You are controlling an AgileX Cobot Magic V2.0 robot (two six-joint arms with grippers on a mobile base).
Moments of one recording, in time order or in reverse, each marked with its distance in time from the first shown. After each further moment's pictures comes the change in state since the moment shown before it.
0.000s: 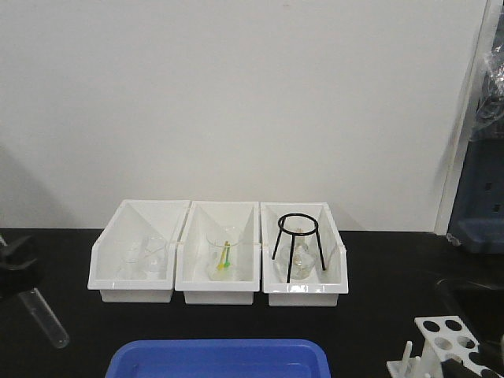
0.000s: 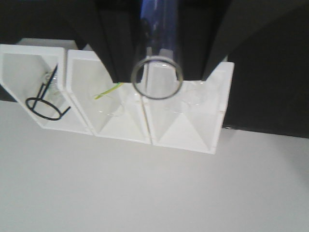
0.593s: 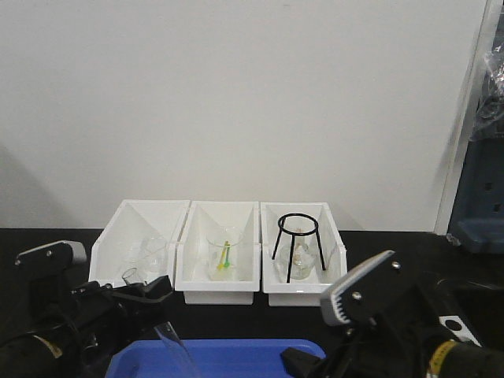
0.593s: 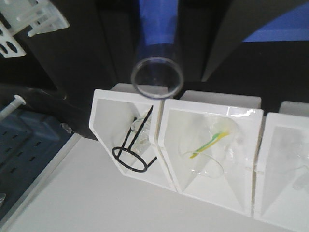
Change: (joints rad) left arm -0.331 0.309 0.000 0.000 -0.256 -0.281; right arm 0.366 0.365 -0.320 0.023 0.050 0.060
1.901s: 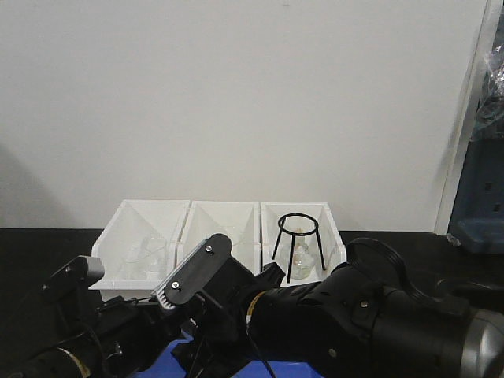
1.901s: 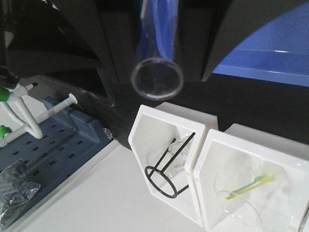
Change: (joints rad) left arm -0.069 0.022 -0.005 0.105 -0.003 -0.366; right arm 0.114 0.478 -0.445 -0.019 0.125 -0.194
